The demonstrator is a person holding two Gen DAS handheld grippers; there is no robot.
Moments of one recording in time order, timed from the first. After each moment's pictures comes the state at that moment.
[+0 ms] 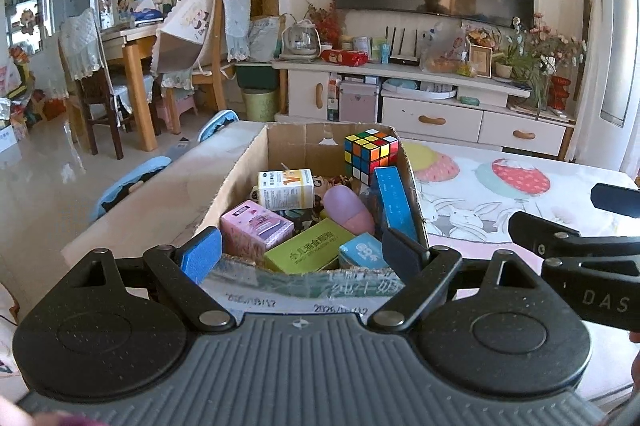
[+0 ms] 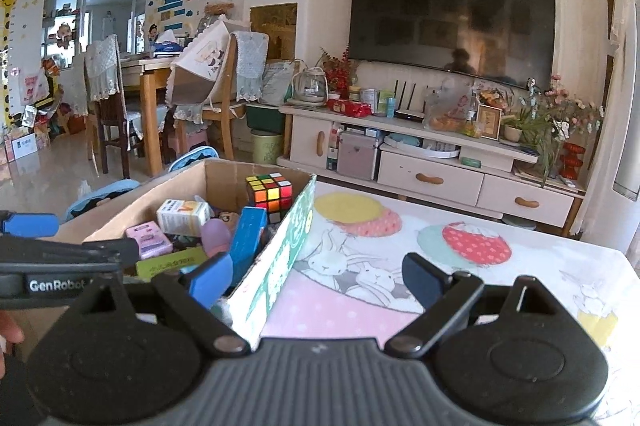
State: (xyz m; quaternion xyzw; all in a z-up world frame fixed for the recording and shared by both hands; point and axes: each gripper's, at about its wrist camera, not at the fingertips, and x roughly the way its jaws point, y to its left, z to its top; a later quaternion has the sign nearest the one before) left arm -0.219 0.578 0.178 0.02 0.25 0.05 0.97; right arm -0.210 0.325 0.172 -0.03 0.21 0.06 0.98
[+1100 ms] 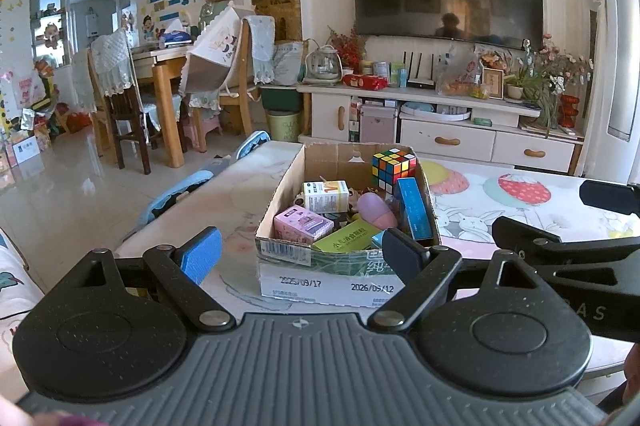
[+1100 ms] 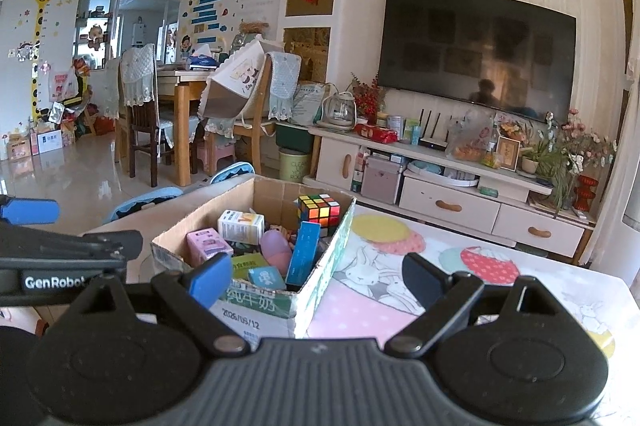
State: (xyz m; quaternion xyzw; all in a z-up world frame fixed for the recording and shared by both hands) left arm -0.259 0.575 0.182 0.02 0.21 0.08 0.97; right arm -0.262 0.360 0.193 -0.05 0.17 0.09 0.98
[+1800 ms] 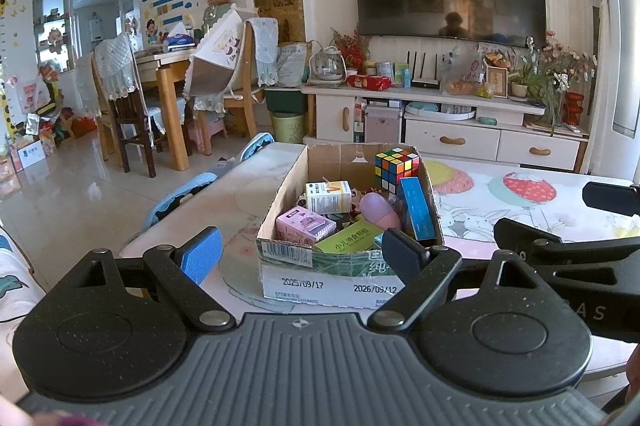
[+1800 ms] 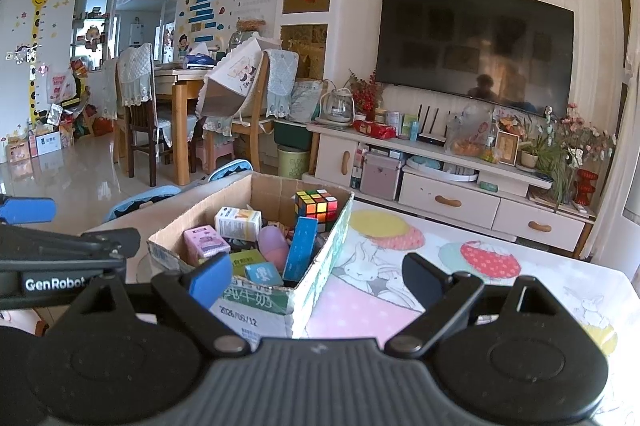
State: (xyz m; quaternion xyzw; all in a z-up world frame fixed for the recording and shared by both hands) left arm -0.266 0.568 0.181 0.03 0.21 0.09 0.97; right arm -0.262 0.354 0.193 -0.04 0.18 0.09 0.98
